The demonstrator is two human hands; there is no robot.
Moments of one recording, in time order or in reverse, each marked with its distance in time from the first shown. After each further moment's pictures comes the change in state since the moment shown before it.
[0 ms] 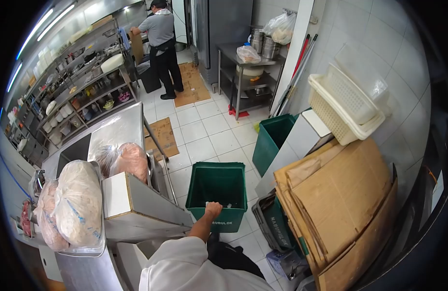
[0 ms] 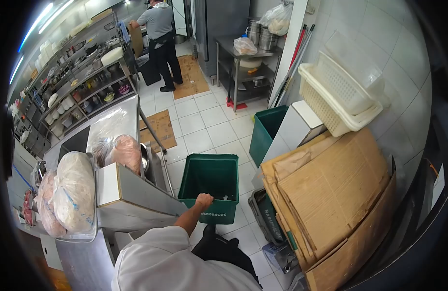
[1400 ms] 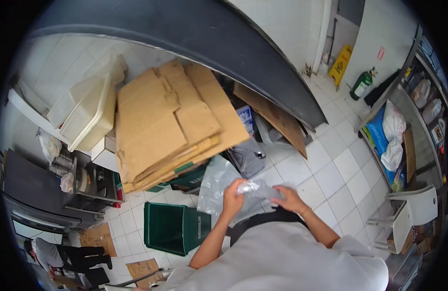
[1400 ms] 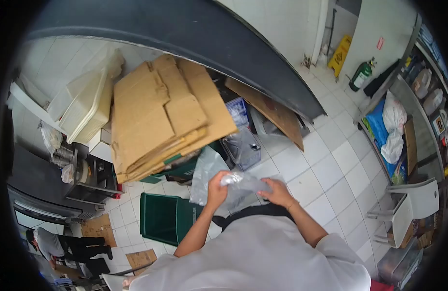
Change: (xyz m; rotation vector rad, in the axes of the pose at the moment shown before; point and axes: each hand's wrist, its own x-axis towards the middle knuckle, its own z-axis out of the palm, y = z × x) left_hand -0.267 0.343 -0.134 -0.976 -0.260 1.299; right_hand -0.254 0.040 0.007 0.435 0.695 0.029
